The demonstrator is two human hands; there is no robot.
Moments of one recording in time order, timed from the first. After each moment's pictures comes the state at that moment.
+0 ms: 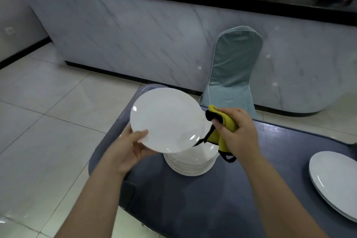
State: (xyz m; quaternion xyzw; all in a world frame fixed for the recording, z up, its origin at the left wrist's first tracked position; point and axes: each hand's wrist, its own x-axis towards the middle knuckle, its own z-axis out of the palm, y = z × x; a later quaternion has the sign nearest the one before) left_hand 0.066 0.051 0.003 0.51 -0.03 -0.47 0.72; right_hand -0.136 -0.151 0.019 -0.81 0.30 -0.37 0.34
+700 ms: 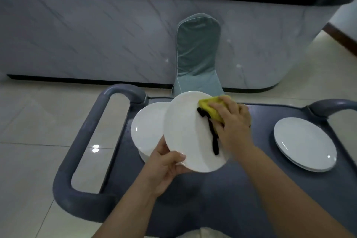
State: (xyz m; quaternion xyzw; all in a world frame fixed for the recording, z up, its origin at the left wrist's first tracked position) left_hand -0.046 -0.007 -0.025 0.40 -0.15 -0.63 0.66; right_hand -0.192 -0.166 0.007 -0.86 0.44 -0.24 0.09
